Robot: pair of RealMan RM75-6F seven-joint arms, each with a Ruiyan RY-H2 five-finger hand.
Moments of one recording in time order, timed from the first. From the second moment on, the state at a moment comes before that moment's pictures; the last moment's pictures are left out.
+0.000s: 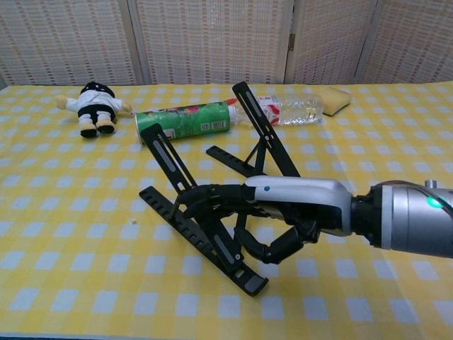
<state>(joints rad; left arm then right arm) -0.08 -1.12 -0.02 -1.66 1.46 1.47 0.19 0.84 -1.52 -0.09 -1.47 -1.81 0.90 0.92</state>
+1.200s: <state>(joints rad) -0.10 -1.12 -0.02 -1.68 1.47 1.45 0.21 0.77 -1.43 -0.08 -1.23 -1.59 0.85 1.19</state>
